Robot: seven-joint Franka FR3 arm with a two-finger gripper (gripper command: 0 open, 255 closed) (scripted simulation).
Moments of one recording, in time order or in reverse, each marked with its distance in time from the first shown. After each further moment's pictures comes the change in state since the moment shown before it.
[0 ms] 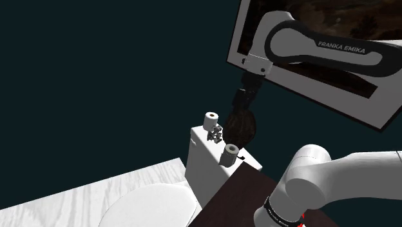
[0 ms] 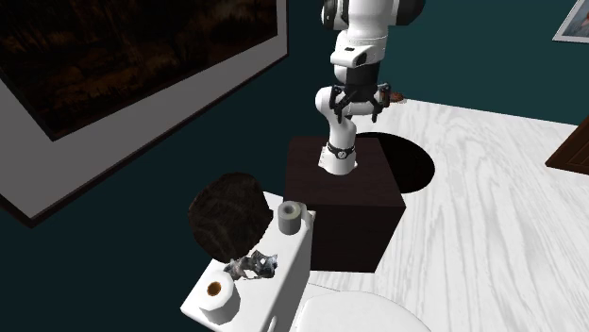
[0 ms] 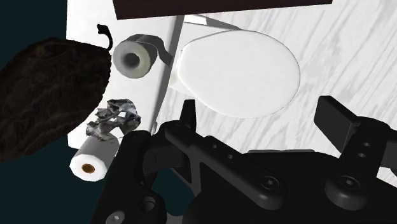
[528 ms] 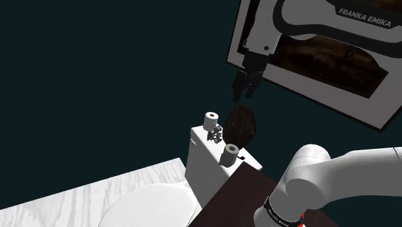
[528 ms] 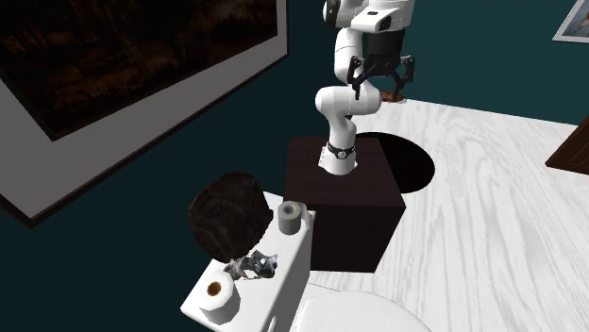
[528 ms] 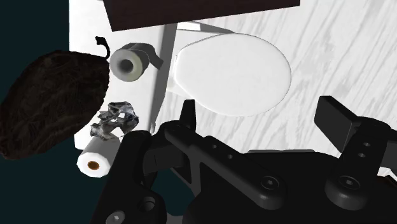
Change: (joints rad) arm 0.009 0.048 0.079 0.200 0.064 -0.170 0.126
